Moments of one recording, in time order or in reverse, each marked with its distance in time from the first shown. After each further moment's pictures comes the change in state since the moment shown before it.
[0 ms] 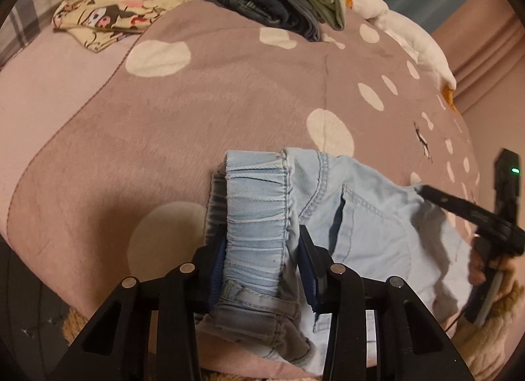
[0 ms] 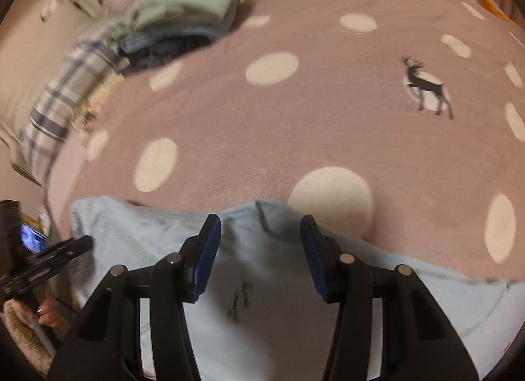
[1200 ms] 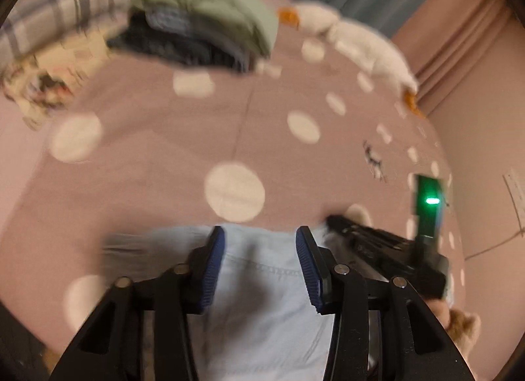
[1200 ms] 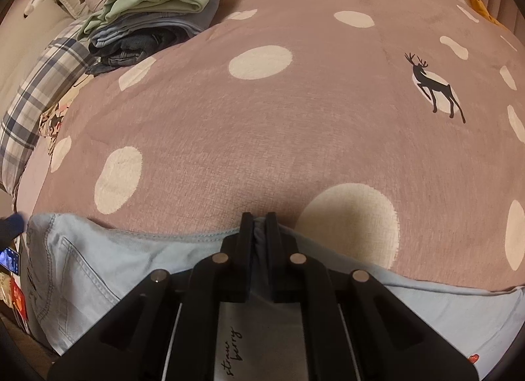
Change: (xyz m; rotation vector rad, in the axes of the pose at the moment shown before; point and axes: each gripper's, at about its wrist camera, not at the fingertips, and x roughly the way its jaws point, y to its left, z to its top) left arm 0.009 -0.081 0.042 0.086 -0.035 -0.106; right arm 0.023 0.003 0.007 0.032 -0.098 -0.081
